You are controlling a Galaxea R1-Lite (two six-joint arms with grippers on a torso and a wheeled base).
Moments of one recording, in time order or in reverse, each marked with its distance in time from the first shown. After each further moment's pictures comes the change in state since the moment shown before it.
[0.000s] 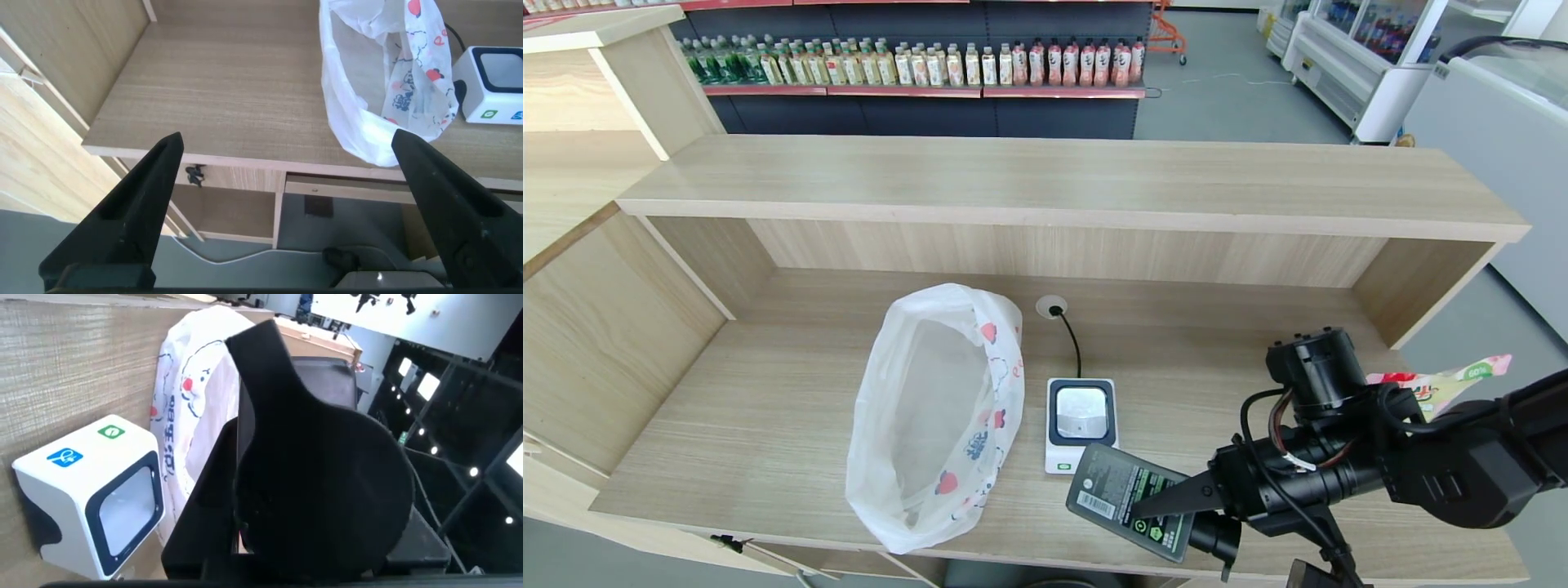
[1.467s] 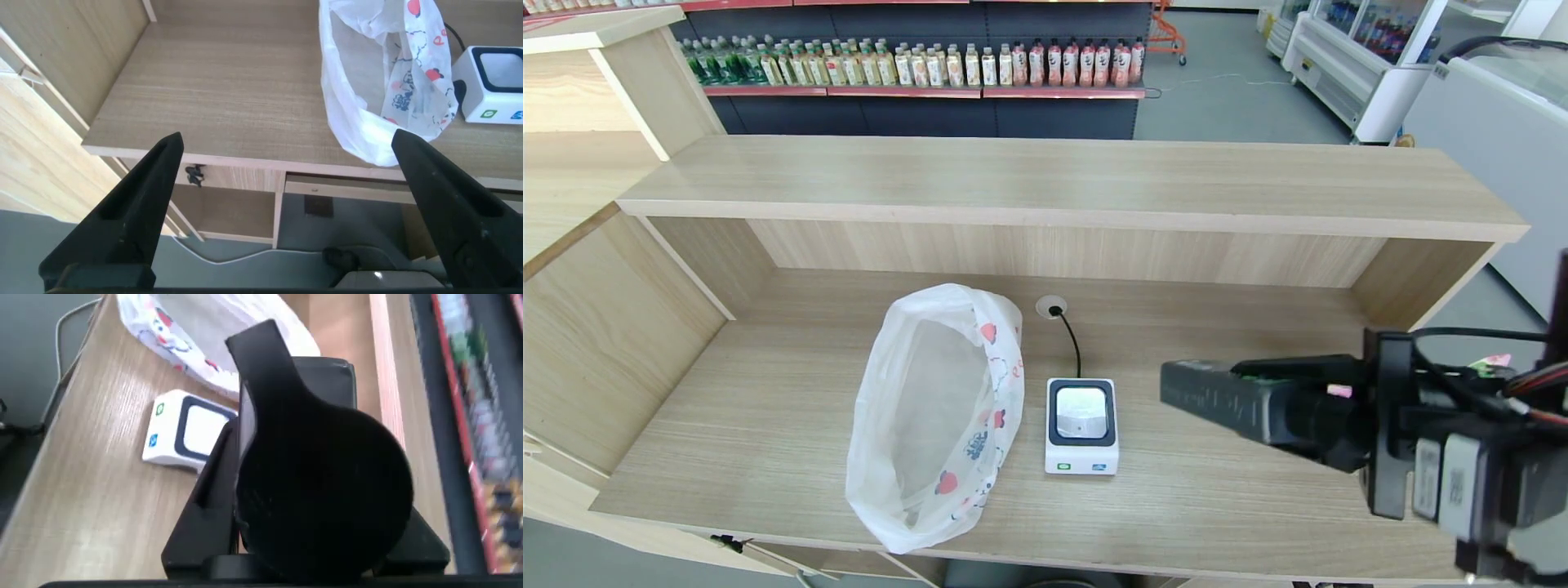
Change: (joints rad) left arm 0.000 0.000 0.000 0.000 0.000 0.000; right arm -0.018 -0.517 0.089 -0.050 -0.443 1.509
